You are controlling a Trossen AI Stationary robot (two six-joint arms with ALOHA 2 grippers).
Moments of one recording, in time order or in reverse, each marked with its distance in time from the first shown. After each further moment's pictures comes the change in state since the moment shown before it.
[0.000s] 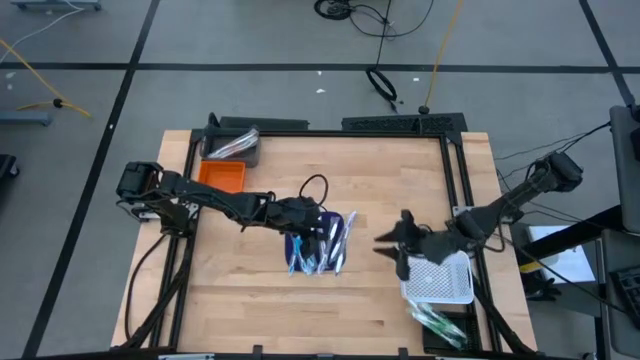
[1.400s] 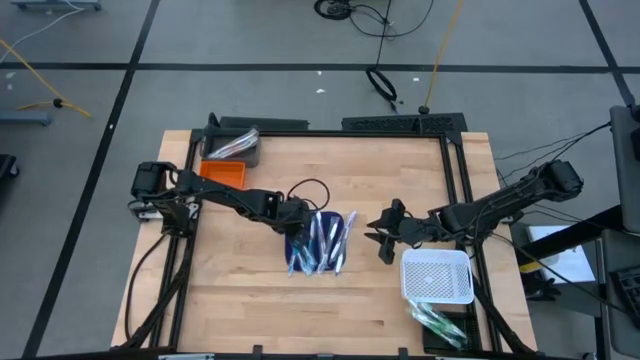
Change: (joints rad) left arm 0.076 0.106 0.001 -0.480 0.006 -0.325; right arm -0.205 0.106 -0.097 0.139 -0.093 -0.097
